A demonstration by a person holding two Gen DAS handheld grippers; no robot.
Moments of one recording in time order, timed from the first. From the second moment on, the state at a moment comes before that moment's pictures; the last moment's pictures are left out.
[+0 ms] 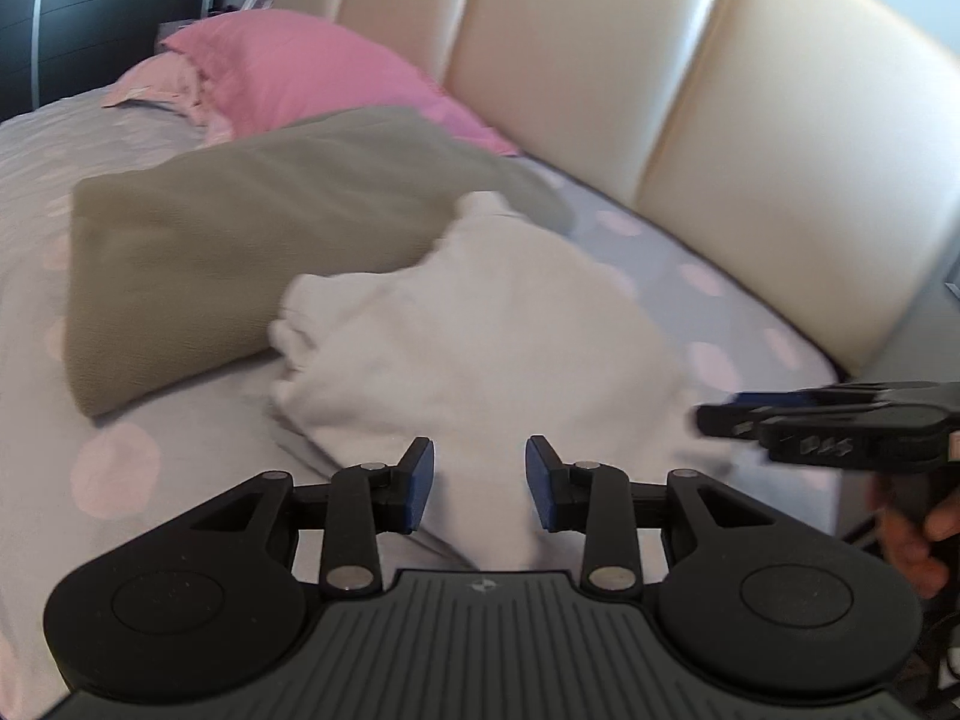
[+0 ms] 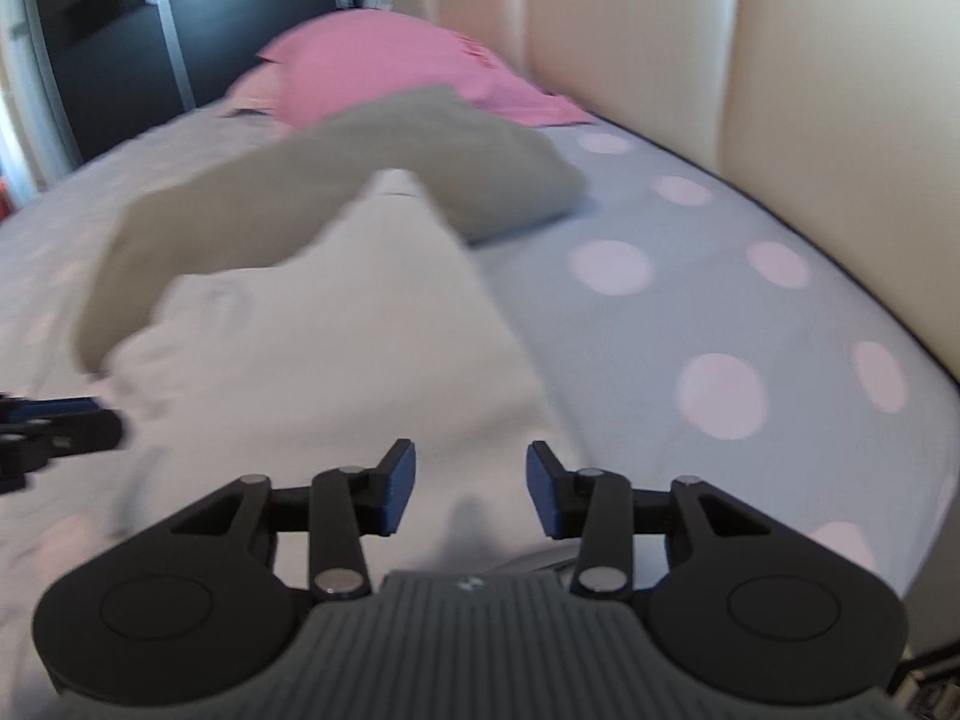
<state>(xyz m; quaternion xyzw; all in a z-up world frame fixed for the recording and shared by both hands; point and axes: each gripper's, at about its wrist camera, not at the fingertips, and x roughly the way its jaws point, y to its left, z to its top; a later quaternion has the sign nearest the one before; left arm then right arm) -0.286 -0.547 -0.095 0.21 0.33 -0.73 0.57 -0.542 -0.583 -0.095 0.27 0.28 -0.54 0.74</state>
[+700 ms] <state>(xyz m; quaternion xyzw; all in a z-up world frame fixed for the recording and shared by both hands) -0.279 -0.526 -0.098 0.22 0.36 -0.70 0.58 -0.508 -0.563 -0.109 0.27 0.36 -0.52 0.72</state>
